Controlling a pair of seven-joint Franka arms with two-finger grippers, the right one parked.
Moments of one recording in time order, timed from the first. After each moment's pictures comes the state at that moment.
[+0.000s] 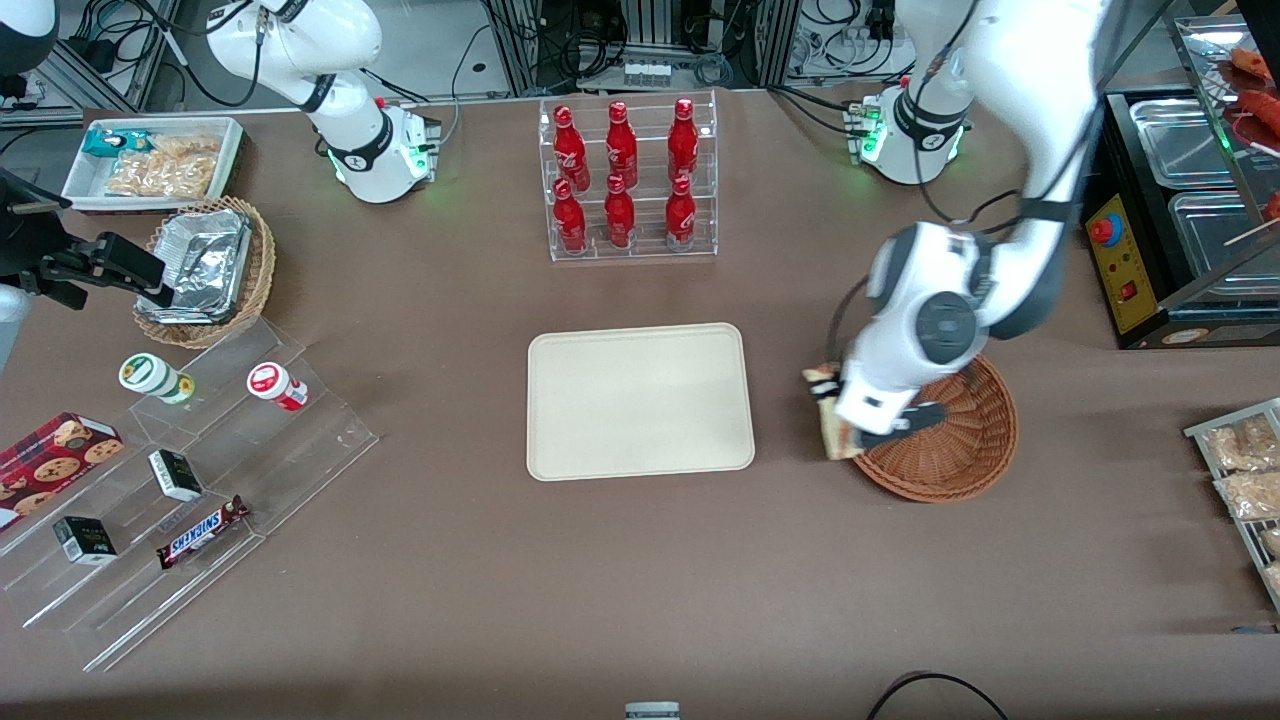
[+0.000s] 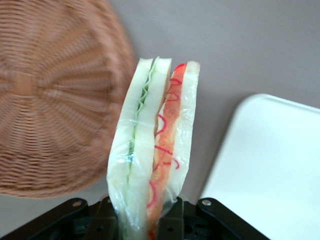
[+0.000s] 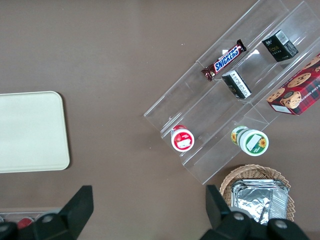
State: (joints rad) arm -0.45 0.38 0.02 -1.87 -0.13 2.12 -0.65
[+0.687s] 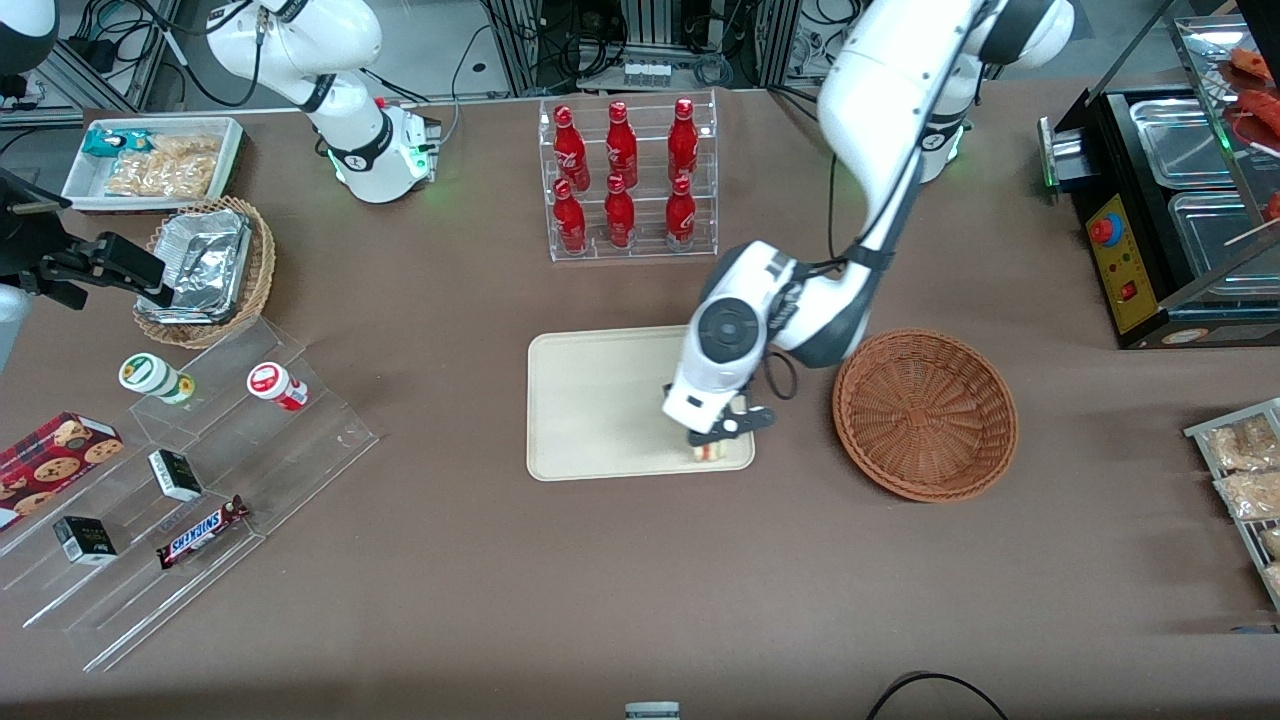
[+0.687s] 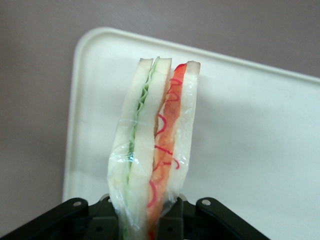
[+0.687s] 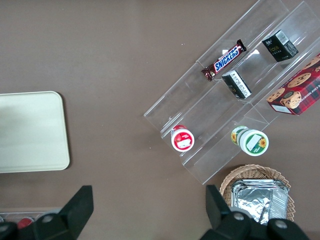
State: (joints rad) arm -0.71 0.69 0.02 -1.50 -0.13 2.08 -0.90
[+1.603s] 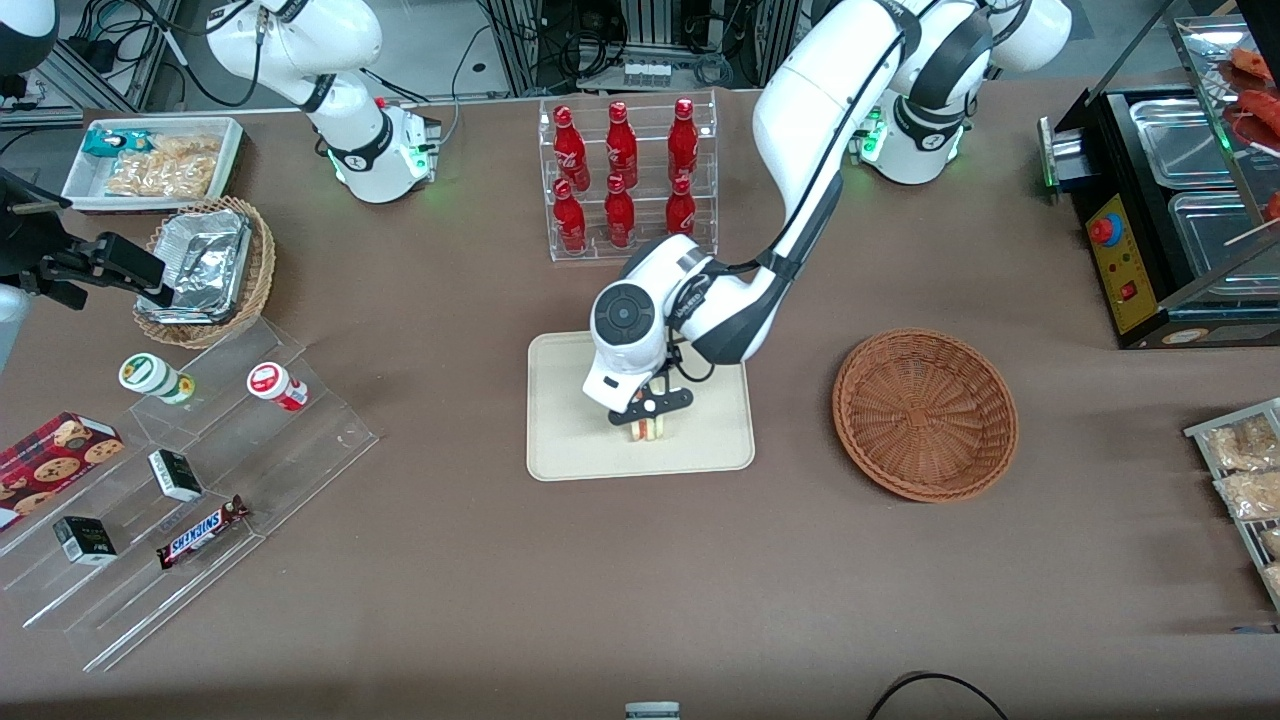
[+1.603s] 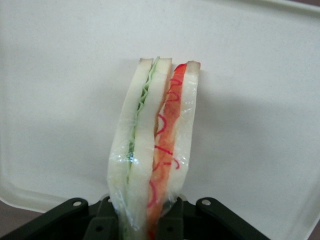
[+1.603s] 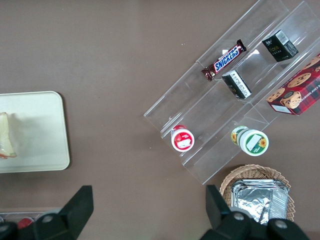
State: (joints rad) arm -0.78 0.86 -0.05 -1.27 -0.09 1.99 -1.03
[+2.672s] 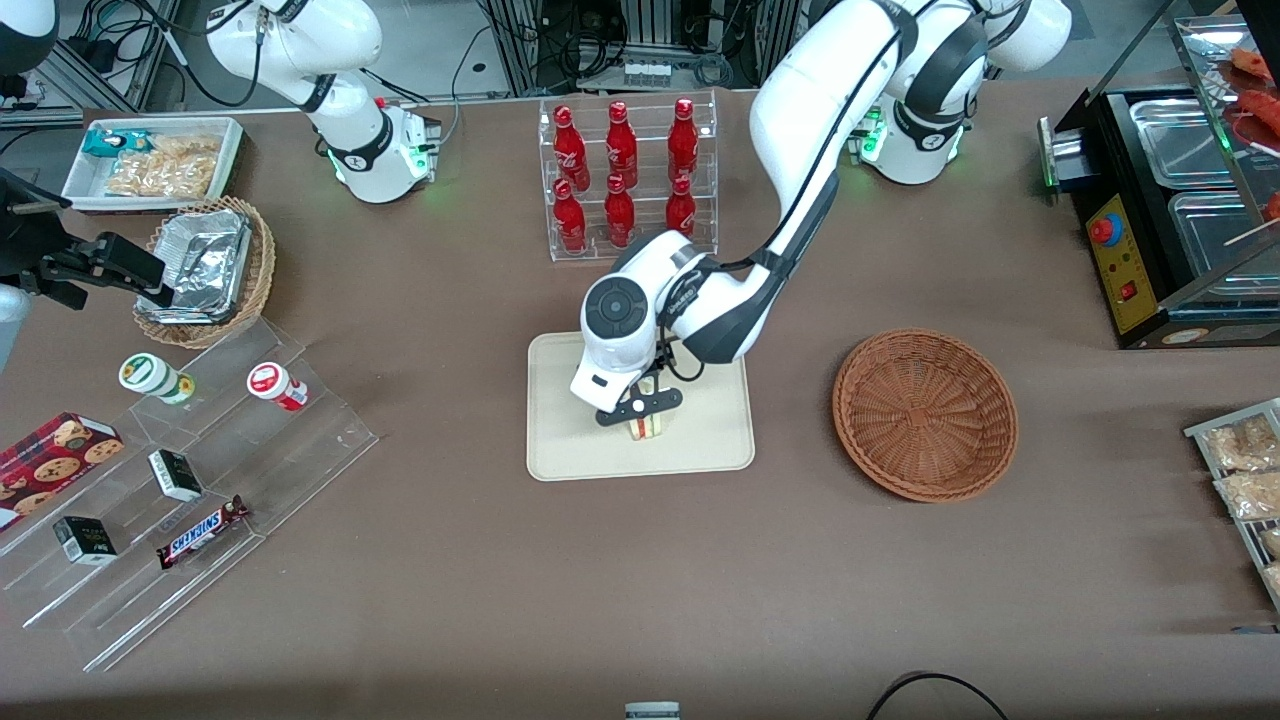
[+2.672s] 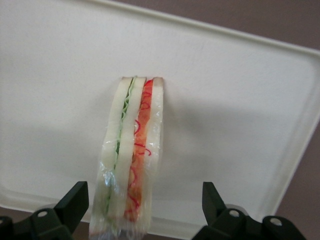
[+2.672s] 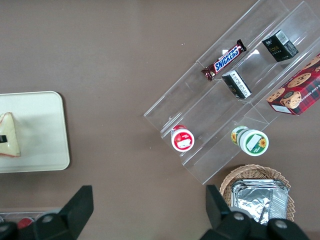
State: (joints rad) arm -0.78 0.84 -0.05 -1.20 -0.09 1.99 -1.04
